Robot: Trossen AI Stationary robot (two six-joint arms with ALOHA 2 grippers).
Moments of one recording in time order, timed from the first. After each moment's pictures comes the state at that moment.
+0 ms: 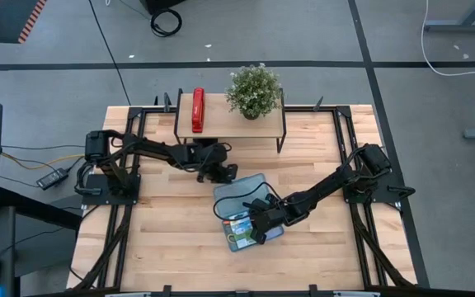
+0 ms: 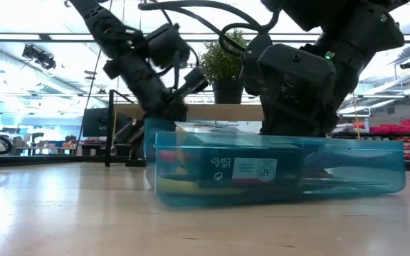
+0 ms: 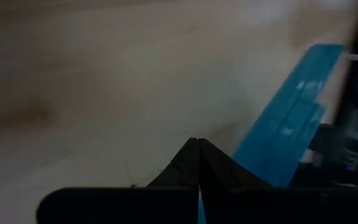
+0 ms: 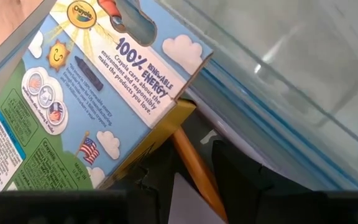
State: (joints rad) left arm 0.14 1.74 0.89 -0.02 0.26 -1.32; right arm 0.38 1.91 0.99 -0.08 0.27 0.82
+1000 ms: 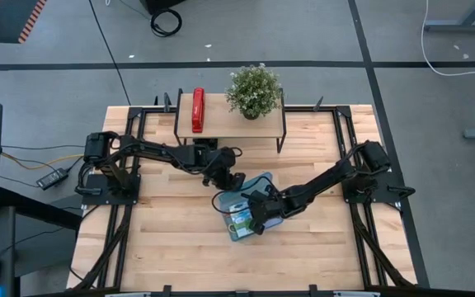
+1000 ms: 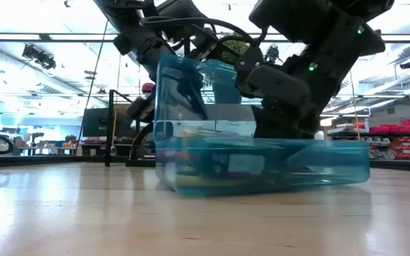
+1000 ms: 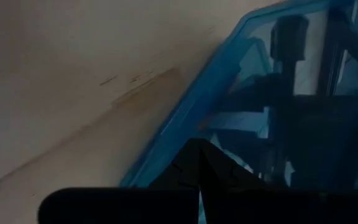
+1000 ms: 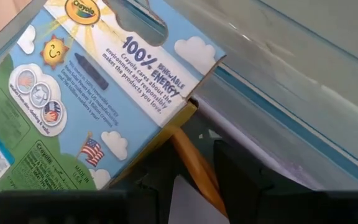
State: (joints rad) left arm 0.06 1.74 1.08 -0.21 0.31 -1.23; right arm 0.31 1.89 0.99 -0.12 0.29 0.75
